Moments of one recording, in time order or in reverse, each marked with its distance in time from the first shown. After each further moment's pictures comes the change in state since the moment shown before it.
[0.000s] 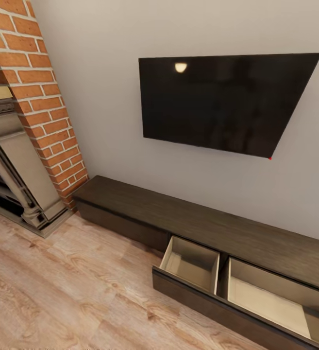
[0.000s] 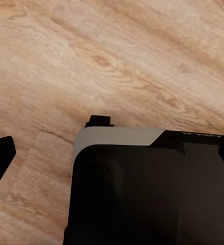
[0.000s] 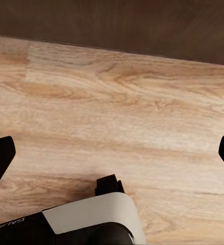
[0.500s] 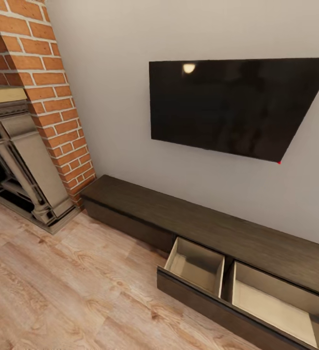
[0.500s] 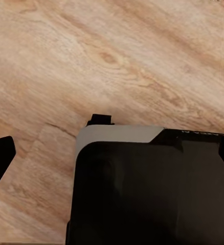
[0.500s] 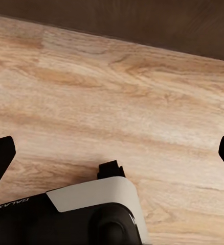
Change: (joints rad) left arm -0.004 0.001 0.003 0.006 0.000 -0.004 -0.002; right arm 0.000 0.010 0.010 0.036 0.013 0.000 0.017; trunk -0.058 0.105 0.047
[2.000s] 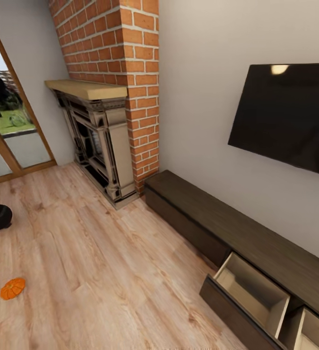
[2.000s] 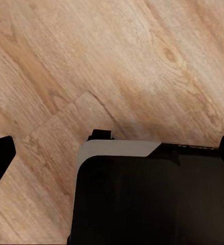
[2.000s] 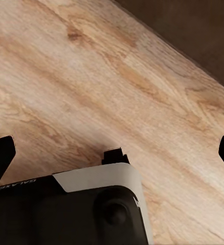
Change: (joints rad) left arm 0.002 -0.005 -0.011 -0.003 -0.006 -0.076 0.013; right arm 0.000 0.016 0.045 0.024 0.004 -0.002 0.000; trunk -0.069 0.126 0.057
